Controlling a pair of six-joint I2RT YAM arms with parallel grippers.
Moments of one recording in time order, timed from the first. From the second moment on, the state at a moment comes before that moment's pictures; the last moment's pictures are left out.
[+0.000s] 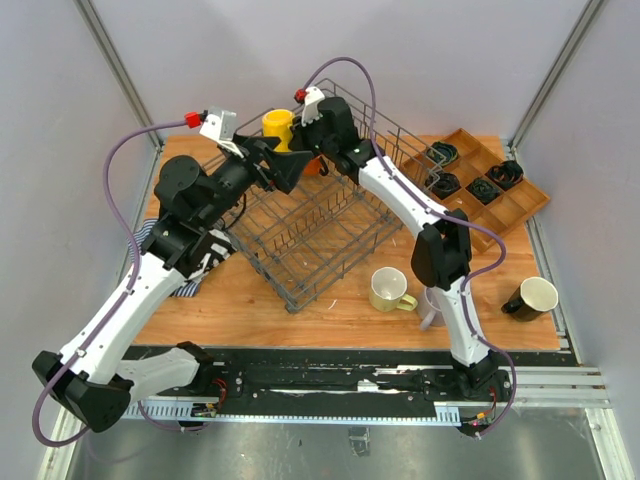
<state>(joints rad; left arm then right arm) -0.52 1.09 1.21 0.09 0.16 -0.37 0.61 2.26 2.24 -0.29 -0.17 0.08</state>
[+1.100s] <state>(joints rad) -0.48 1.02 1.15 0.04 0.08 -0.36 0.62 2.34 2.12 -0.19 -0.17 0.02</state>
